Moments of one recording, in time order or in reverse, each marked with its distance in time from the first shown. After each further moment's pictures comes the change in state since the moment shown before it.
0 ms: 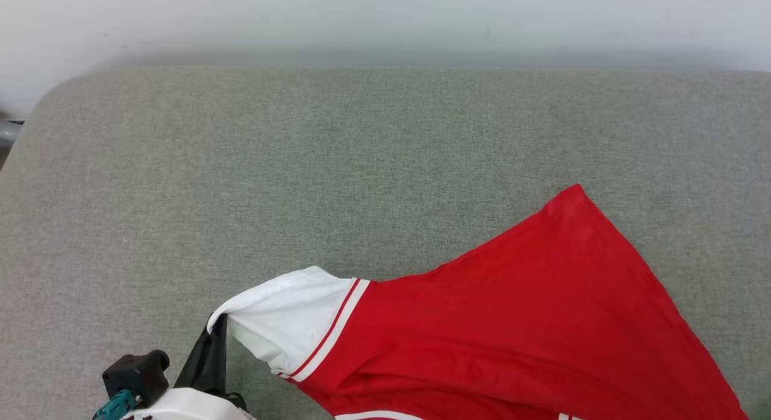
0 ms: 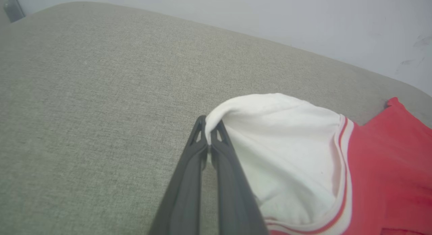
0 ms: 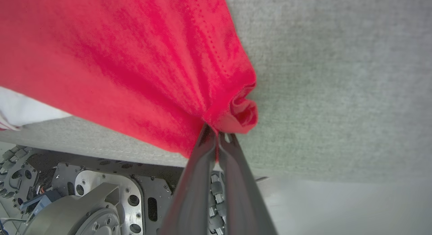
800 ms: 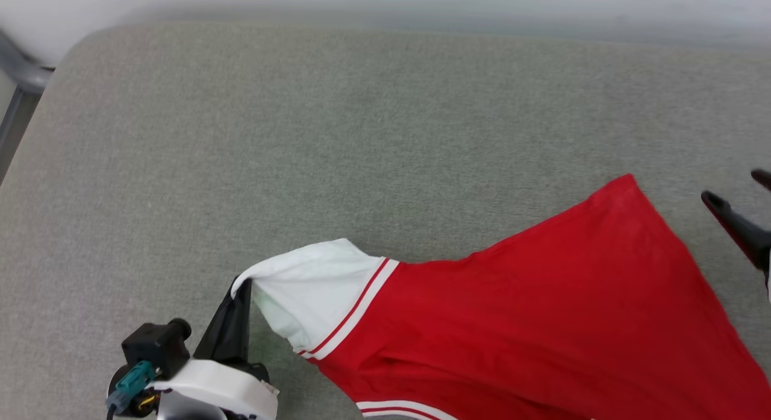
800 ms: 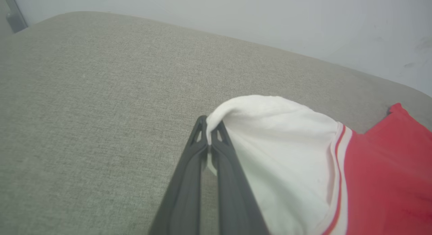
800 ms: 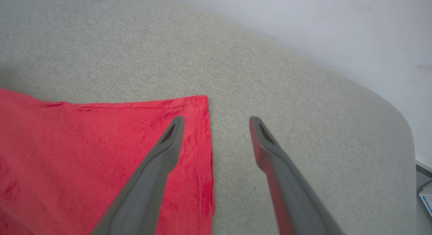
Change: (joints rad) left arm -0.071 -0.007 -0.048 -0.053 0.028 0.004 0.008; right arm -0.554 -0.130 0.093 -0.306 -0.109 0.000 0.103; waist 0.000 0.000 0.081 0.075
